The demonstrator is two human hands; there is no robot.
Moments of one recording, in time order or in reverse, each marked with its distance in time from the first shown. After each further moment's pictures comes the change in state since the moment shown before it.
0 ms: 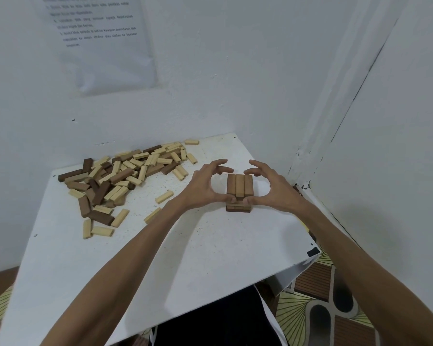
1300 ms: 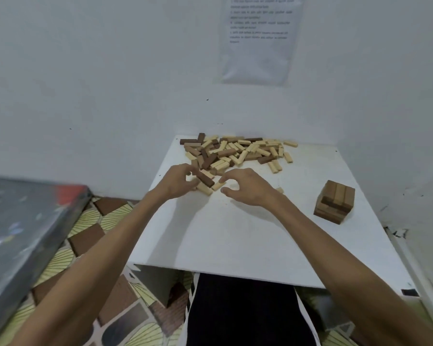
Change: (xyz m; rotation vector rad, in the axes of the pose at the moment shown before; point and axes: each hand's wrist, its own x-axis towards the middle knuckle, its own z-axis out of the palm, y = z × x) left_hand -0.243 -0.073 -0.151 0.284 0.405 -0.519; right_hand 0.046 -0.200 0.200 -0.308 -0.332 -0.462
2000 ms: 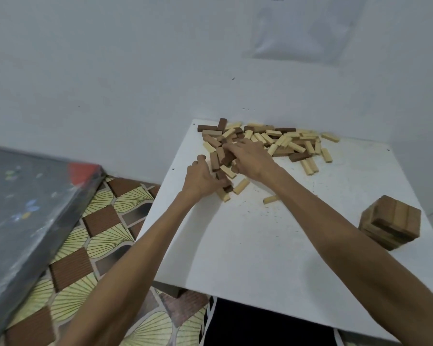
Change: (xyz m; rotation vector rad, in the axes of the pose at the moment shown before) left_hand 0.055 -0.028 0.050 -0.111 0.096 -0.424; right_hand 0.142 0.025 0.029 -0.443 -0.035 -0.133
